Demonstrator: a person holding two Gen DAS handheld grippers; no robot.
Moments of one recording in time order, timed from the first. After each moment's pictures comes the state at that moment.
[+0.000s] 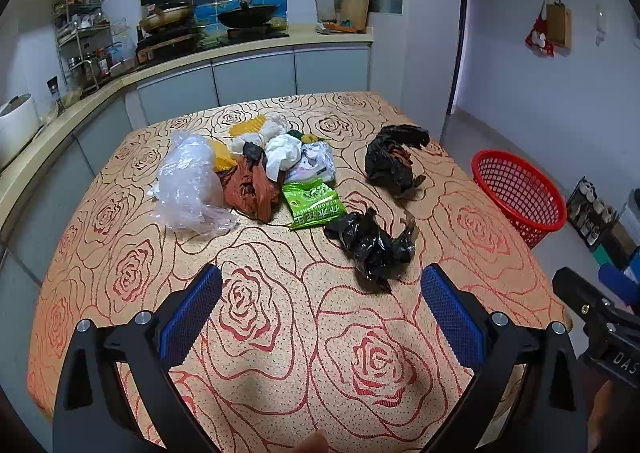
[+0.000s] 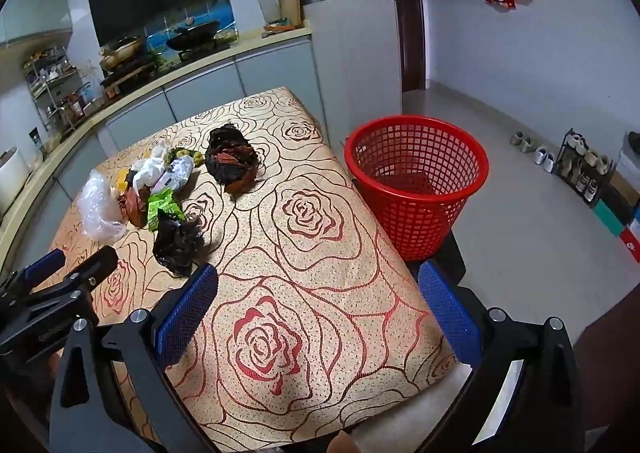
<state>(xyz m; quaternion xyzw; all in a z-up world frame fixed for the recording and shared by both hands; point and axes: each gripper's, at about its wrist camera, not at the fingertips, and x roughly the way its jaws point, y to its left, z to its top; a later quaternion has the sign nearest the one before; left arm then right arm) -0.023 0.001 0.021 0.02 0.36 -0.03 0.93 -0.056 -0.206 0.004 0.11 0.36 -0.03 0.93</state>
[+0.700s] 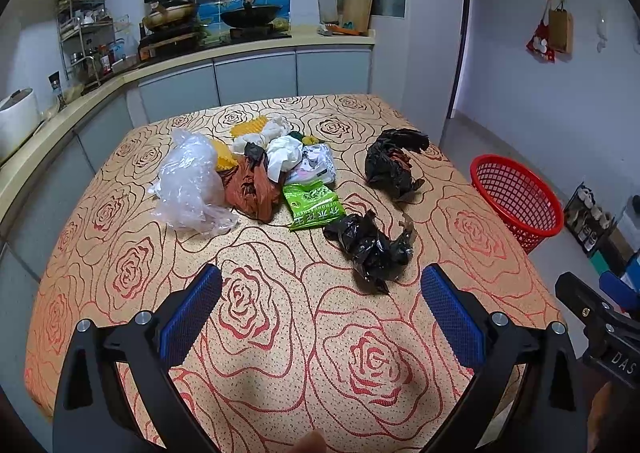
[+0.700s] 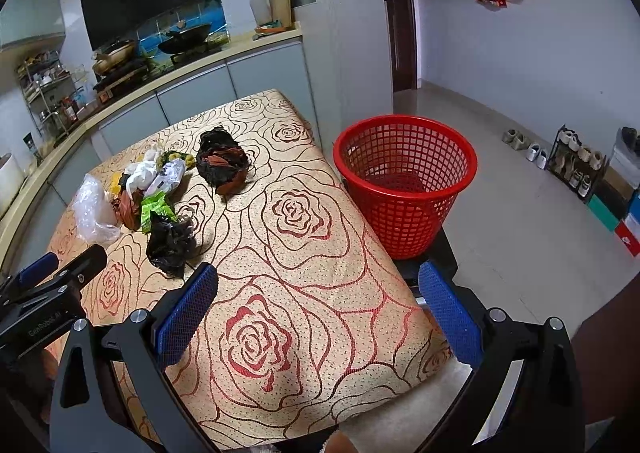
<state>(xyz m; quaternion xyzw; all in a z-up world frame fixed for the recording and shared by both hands) -0.024 0.003 0.023 0.02 0.36 -0.03 0.93 -0.060 -0.210 0.003 0.11 0.35 -0.05 0.93</state>
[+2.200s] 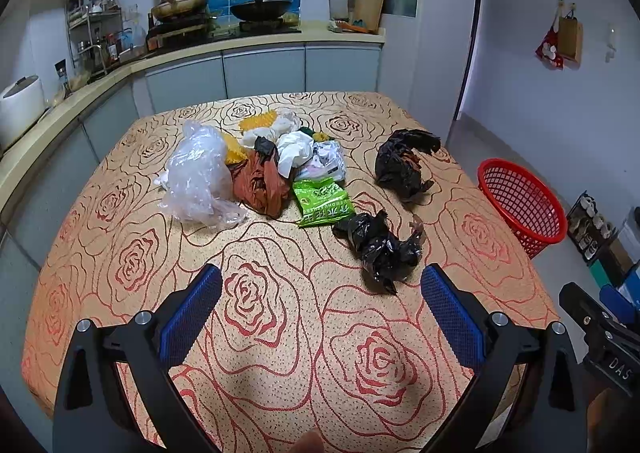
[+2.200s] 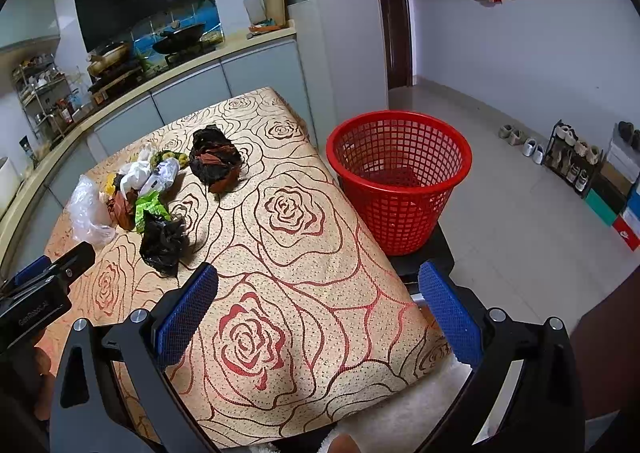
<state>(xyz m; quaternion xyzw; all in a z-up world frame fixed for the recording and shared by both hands) -0.021 0.012 0.023 0.00 0.37 -0.02 0.93 -0.058 -0.214 -0.004 0.12 0.36 -0.06 0.92</state>
